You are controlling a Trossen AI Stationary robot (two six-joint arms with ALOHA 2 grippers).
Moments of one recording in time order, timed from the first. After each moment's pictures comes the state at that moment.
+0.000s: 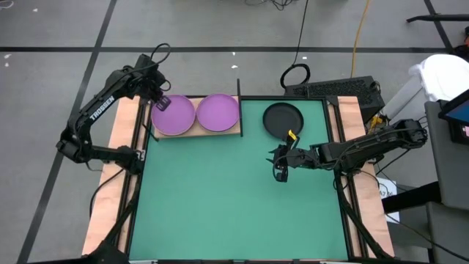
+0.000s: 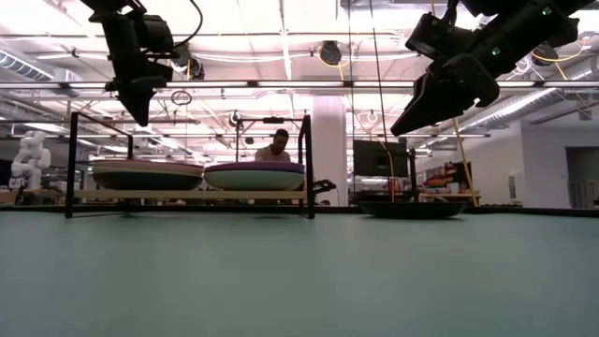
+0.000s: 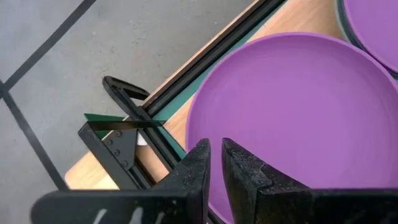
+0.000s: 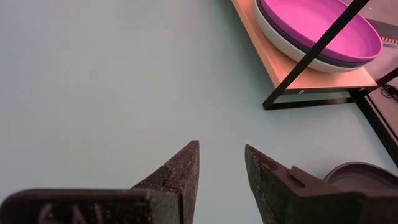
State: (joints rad) left arm 1.08 1.25 1.19 -1.04 -0.09 0.27; right arm 0.15 1.19 0.57 -0.08 0.41 0.01
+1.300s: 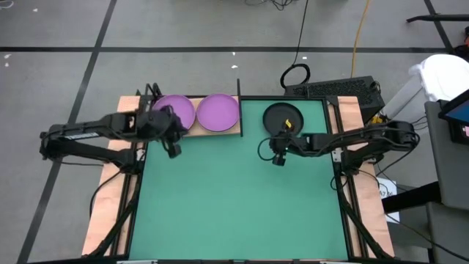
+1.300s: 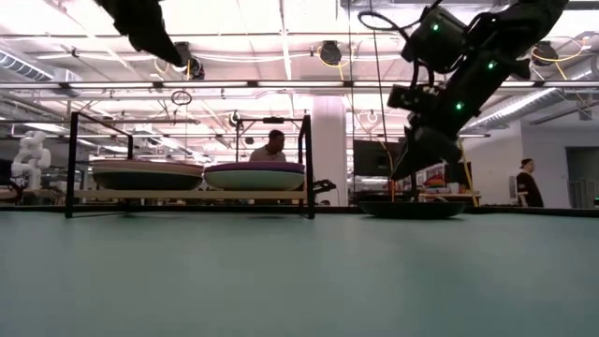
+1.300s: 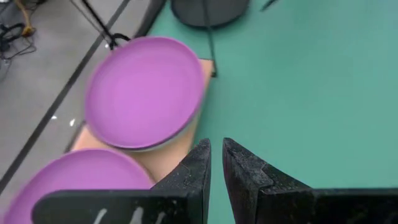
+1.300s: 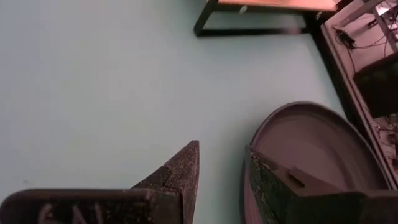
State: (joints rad) left arm 0.16 0.93 1.02 -0.83 -0.21 -0.02; right arm -0.11 1.33 0.57 -0.10 0.42 -0.12
